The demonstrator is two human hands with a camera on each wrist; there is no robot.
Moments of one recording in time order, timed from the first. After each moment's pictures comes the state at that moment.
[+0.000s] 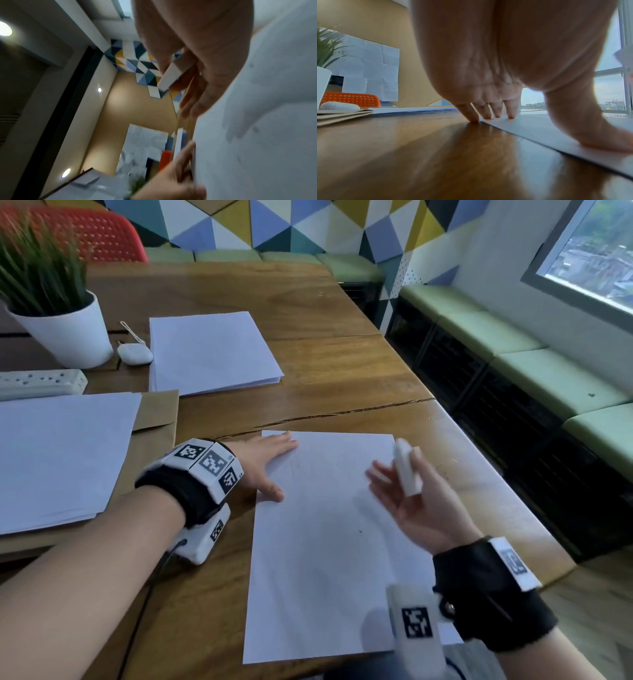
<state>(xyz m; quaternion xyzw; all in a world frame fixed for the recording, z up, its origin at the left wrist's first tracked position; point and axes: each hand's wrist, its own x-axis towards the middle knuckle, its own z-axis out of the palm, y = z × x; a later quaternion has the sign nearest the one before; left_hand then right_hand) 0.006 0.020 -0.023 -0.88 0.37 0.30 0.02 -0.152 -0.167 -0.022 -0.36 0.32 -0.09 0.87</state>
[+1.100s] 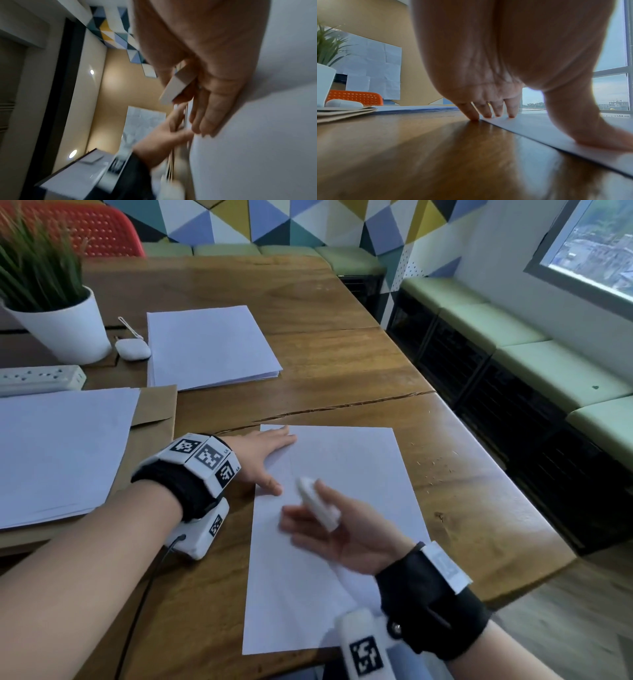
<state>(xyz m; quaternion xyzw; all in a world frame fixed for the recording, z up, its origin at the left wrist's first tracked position) 0.006 0.022 -0.026 -0.88 0.36 0.30 0.01 -0.149 -0.104 -0.036 -0.41 0.27 0.20 0.85</state>
